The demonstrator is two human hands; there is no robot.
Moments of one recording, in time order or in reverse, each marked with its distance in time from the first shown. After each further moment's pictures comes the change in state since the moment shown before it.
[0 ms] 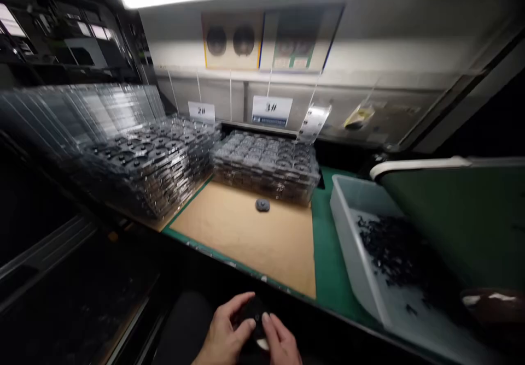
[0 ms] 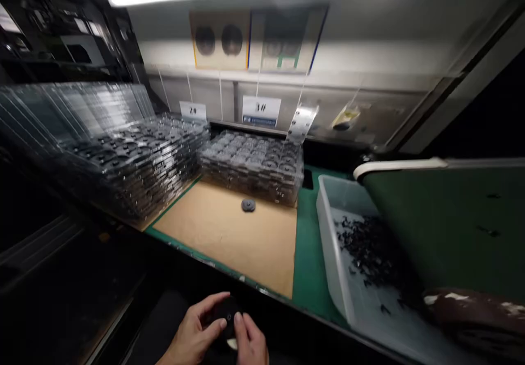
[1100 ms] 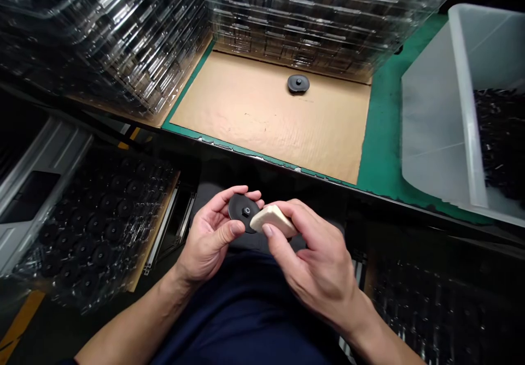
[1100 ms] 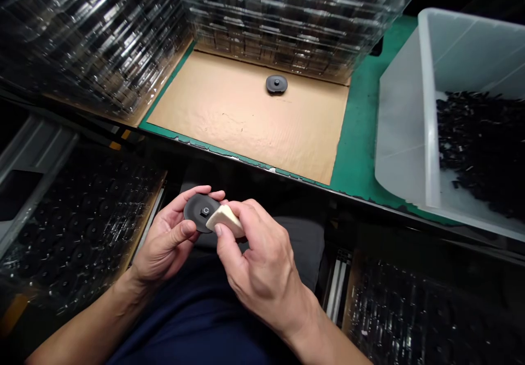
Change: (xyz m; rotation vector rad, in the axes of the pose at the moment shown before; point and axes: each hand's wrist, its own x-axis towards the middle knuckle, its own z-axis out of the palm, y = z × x) left_hand -0.067 0.062 -0.064 -0.665 0.027 -0.130; right_hand -0.064 -0.128 0.034 -0.481 -0.266 -0.561
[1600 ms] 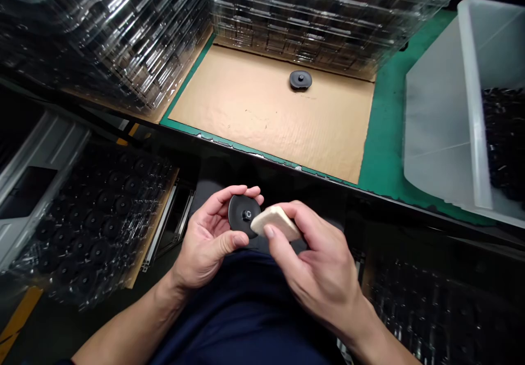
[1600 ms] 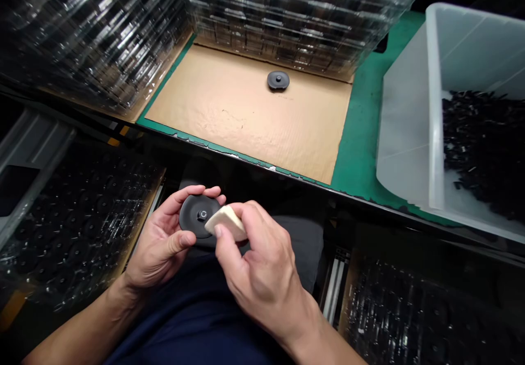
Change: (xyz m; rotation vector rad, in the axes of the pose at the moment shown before) left_hand -0.006 -0.003 -0.001 0.061 -0.037 0.082; right_hand -0.004 -0.003 -0.003 -0.005 -0.002 0.053
